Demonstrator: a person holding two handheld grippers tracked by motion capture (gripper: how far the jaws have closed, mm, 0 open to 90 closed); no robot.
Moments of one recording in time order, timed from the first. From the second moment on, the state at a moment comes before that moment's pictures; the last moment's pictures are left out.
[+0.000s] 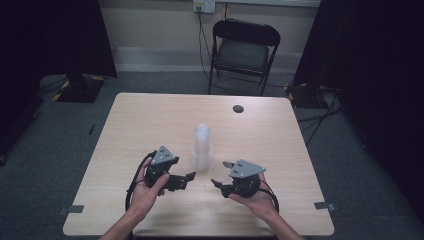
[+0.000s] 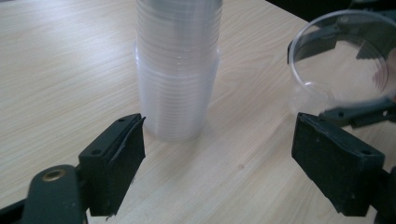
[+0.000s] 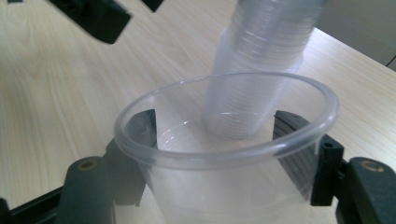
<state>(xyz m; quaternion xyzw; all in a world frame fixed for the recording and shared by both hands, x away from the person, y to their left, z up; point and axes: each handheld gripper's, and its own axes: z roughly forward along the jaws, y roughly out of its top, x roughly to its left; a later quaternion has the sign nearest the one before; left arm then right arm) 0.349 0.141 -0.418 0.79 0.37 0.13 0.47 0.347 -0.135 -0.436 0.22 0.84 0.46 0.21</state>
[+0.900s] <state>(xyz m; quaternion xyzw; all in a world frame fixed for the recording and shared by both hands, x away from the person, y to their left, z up) 0.334 0.175 -0.442 0.78 0.42 0.15 0.44 0.397 -0.171 -0.426 0.36 0.76 0.52 0.17</state>
